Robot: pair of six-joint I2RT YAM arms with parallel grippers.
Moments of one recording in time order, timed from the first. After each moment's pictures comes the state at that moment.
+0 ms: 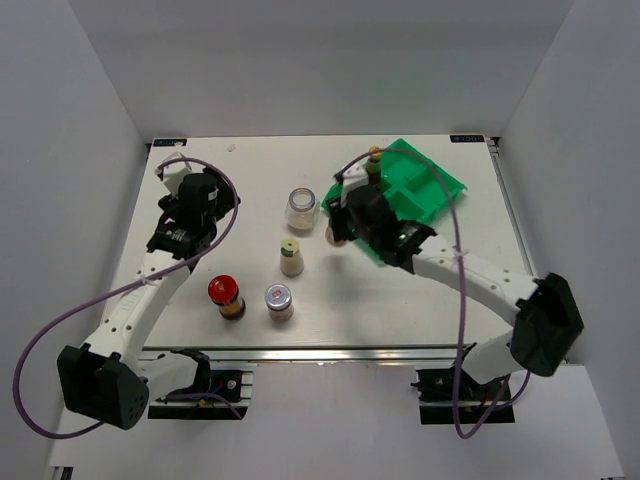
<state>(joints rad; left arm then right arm) -0.29 1.14 1.03 -0.39 -0.52 -0.66 0.86 1.47 1.12 -0.21 0.29 0.18</state>
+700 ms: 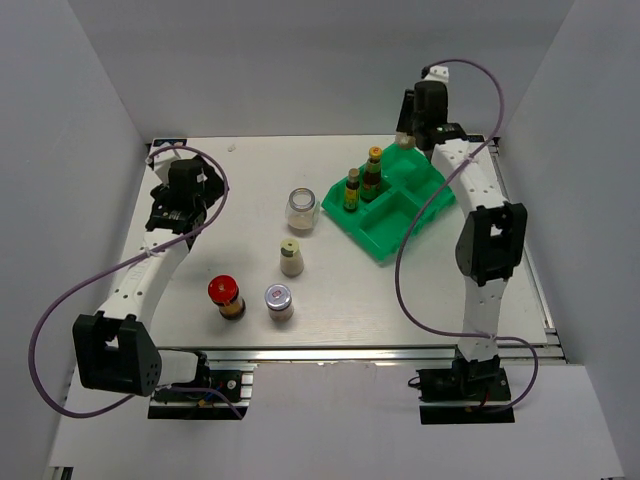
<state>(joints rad) -0.14 1.30 1.08 -0.29 -0.42 -0.62 0.25 2.04 1.99 -0.31 0.29 0.18</state>
